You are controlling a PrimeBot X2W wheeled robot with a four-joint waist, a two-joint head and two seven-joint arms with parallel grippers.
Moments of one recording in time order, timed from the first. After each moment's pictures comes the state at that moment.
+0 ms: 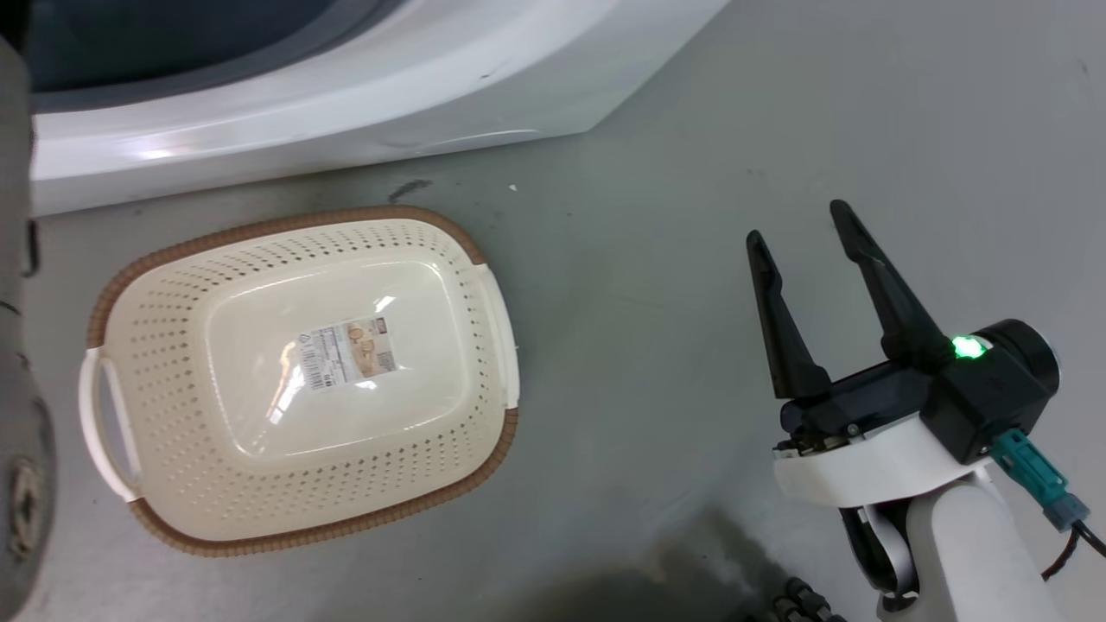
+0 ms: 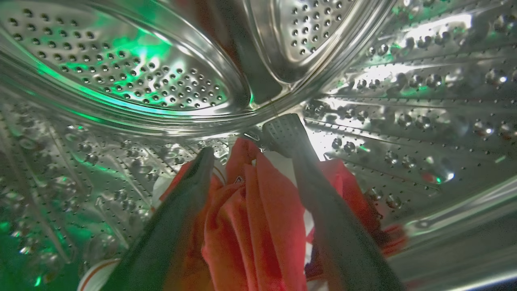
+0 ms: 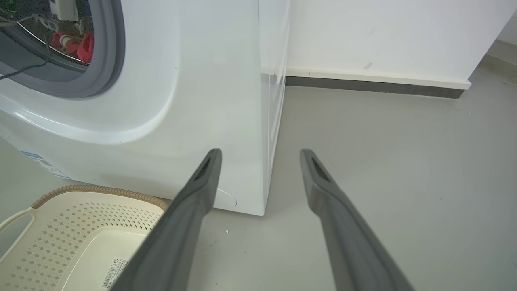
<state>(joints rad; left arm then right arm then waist) -1.45 0.36 -0.13 1.07 0.04 -0.09 -0.09 -0.25 -0.05 0.20 -0.09 0.05 0.13 -0.21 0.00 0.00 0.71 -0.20</state>
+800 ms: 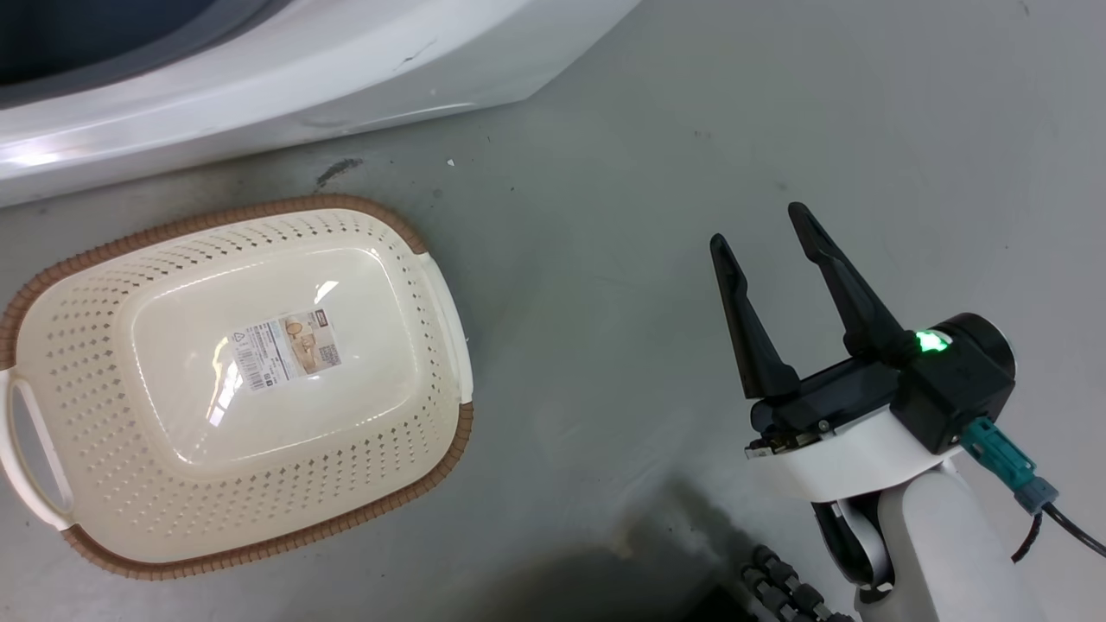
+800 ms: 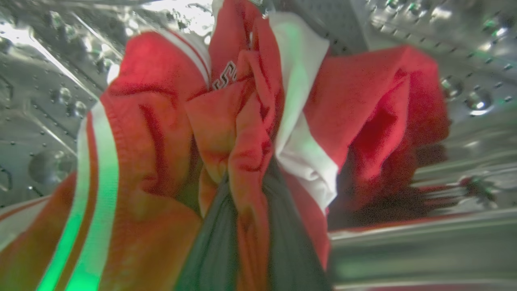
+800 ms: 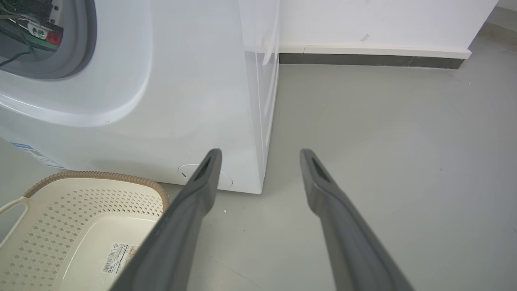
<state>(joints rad) -1.62 0.46 -0.23 1.26 0.03 -0.09 0.35 -0.29 -0.05 0.26 -0.02 0.12 0.13 -0.25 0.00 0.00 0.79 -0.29</state>
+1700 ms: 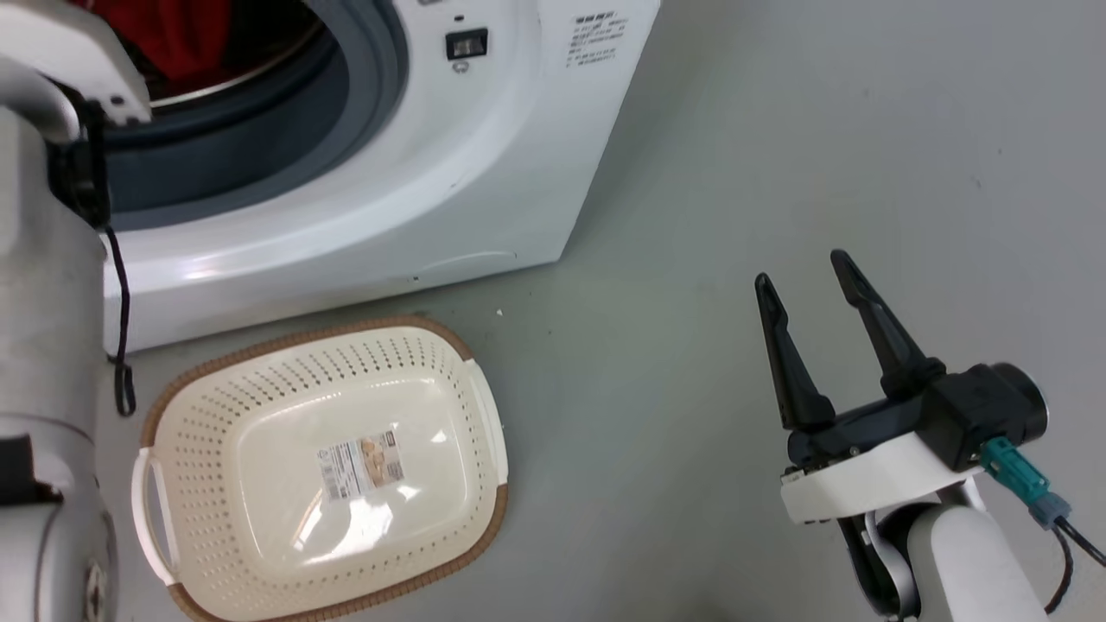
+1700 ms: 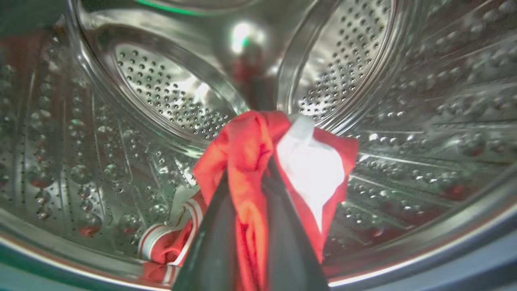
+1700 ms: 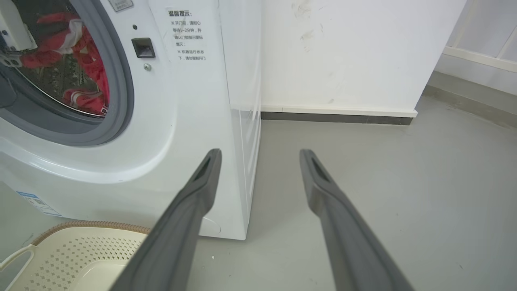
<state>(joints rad) -1.23 0.37 -0.07 1.10 -0.19 0.01 -0.26 -0.21 -0.05 0.17 -0.01 0.09 0.13 -0.20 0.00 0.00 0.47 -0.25</state>
